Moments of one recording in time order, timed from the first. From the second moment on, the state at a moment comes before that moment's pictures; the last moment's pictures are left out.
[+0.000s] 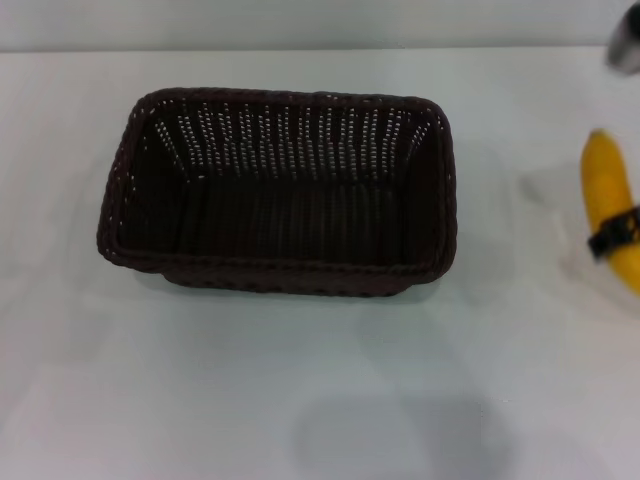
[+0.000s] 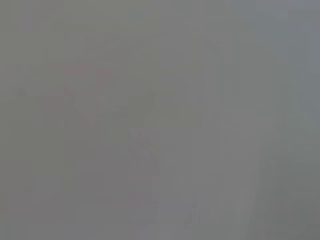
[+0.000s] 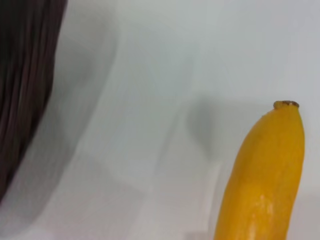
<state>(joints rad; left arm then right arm) -0.23 -1.96 0.30 0.69 -1.79 -1.50 1.89 0.54 2.01 -1.55 -1.58 0.33 1.66 0.07</state>
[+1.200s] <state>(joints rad) -0.23 -1.99 0.30 0.69 -1.78 -1.50 1.89 0.75 2.02 -1.60 -1.31 1.11 1.13 -0.78</state>
